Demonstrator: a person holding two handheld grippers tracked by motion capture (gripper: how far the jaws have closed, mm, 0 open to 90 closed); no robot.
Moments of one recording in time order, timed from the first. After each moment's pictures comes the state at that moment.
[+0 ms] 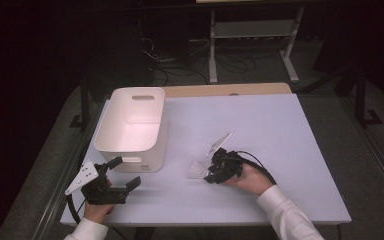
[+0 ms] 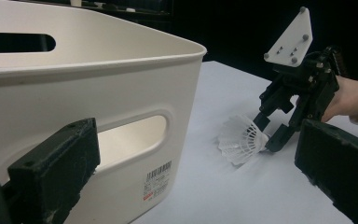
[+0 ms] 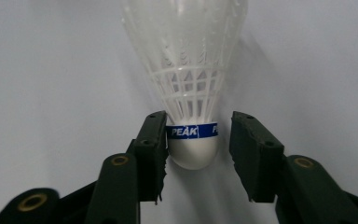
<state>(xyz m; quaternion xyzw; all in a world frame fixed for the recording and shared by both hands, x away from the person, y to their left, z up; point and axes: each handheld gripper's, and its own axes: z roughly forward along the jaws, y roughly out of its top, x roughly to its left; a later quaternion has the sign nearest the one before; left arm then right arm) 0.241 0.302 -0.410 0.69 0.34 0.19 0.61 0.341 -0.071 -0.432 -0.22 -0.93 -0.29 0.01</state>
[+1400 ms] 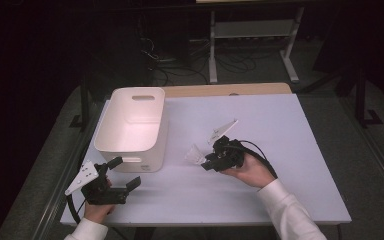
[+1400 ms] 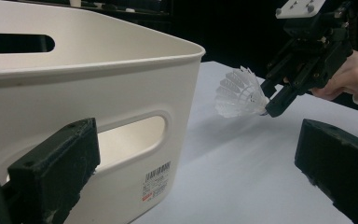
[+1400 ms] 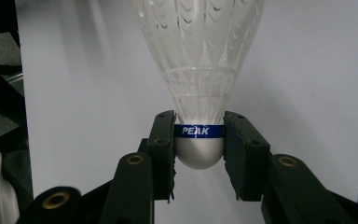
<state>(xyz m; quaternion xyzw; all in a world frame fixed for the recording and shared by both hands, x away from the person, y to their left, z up) 0.240 0.302 -0.409 0.70 0.33 0.19 0.61 0.345 -0.074 -0.385 -0.22 -0.91 -0.35 -0.01</state>
